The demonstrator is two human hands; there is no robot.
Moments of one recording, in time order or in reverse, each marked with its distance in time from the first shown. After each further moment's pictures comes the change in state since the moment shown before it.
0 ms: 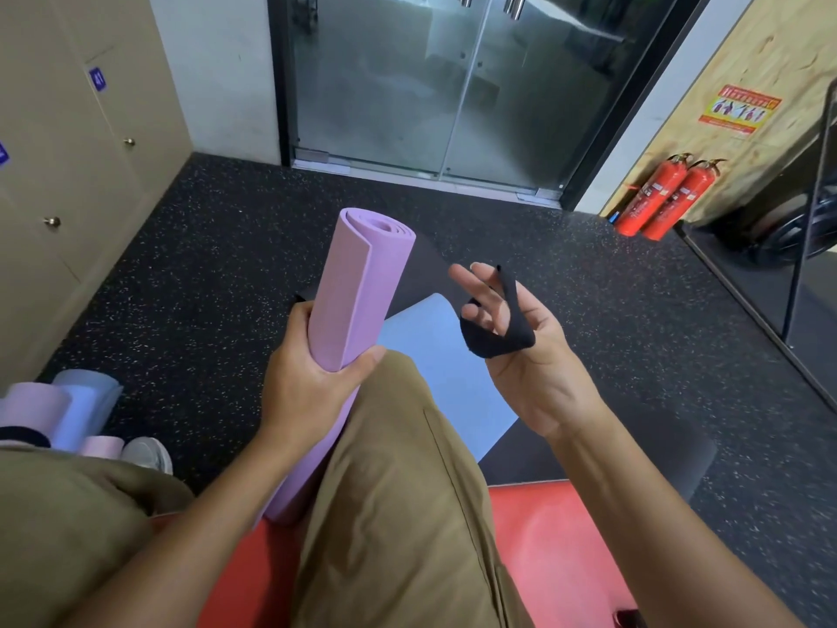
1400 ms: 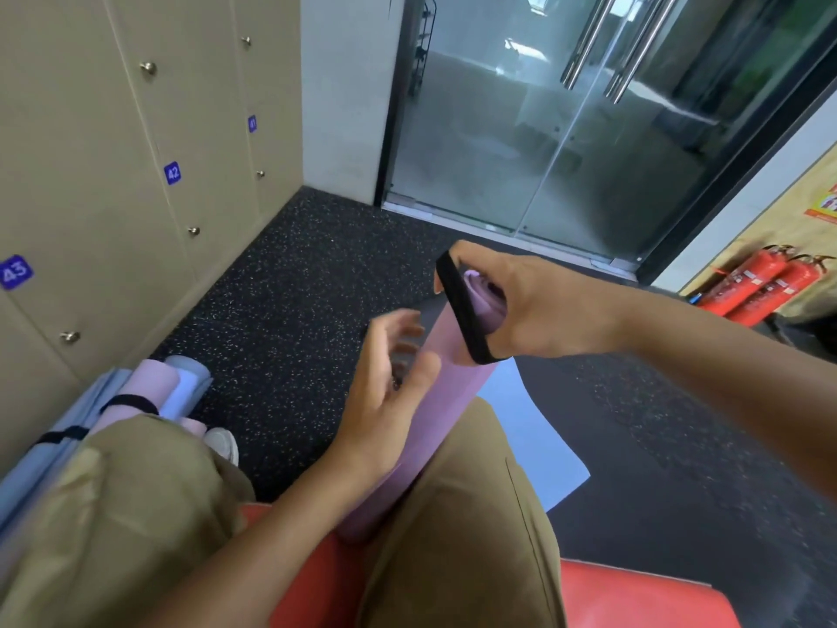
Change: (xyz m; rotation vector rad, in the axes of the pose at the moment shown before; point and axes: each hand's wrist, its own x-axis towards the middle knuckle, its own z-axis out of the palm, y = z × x) left_hand -0.012 0.031 -0.052 -0.380 -0.031 0.119; right_hand 0.058 -0.060 0.147 -1.592 -0.709 -0.090
